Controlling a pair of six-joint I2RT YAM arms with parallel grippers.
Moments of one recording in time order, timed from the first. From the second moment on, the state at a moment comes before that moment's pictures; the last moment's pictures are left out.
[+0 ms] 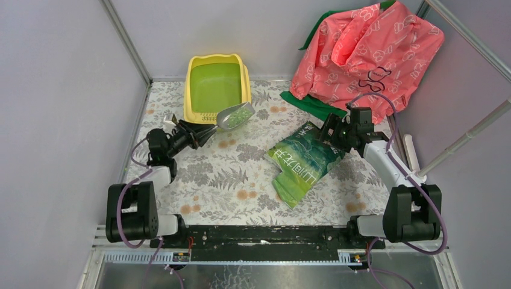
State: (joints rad) left arm 0.12 1.29 0.40 0.87 0.85 -1.62; right arm 0.07 1.33 0.88 -0.38 -0.29 0.46
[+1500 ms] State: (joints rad) left arm -0.34 1.94 1.80 -0.40 -0.80 -0.19; right arm 0.07 1.25 0.85 -0.42 -0.33 0.44
